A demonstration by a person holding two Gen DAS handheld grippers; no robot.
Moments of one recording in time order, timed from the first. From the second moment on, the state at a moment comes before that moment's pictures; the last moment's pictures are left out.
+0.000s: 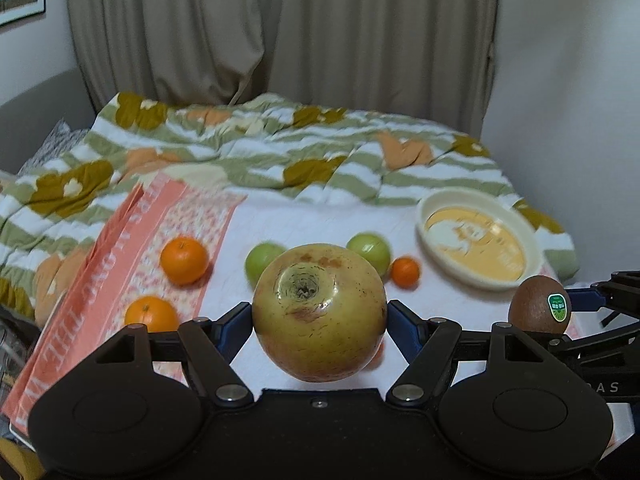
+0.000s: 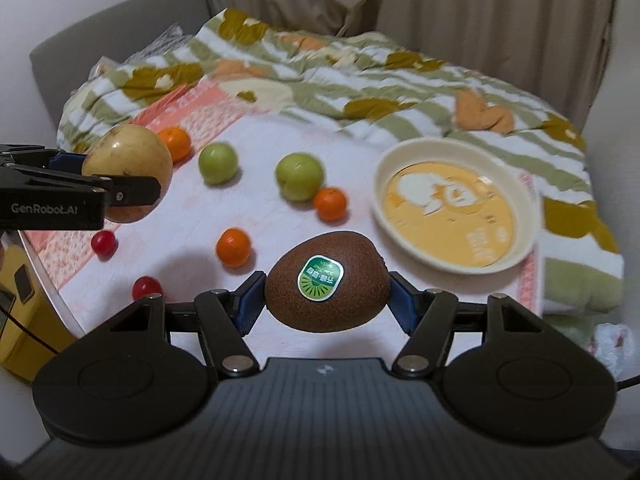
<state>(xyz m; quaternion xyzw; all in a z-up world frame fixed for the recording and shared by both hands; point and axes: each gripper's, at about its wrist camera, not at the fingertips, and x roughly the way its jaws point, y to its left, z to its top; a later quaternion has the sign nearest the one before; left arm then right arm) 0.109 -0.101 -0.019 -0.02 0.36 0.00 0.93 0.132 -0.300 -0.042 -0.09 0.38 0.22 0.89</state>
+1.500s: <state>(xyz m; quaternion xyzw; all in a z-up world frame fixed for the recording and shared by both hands) 0.357 -0.272 -0.090 0.15 0.38 -0.23 0.88 0.344 -0.444 -0.046 0.01 0.42 0.05 0.91</state>
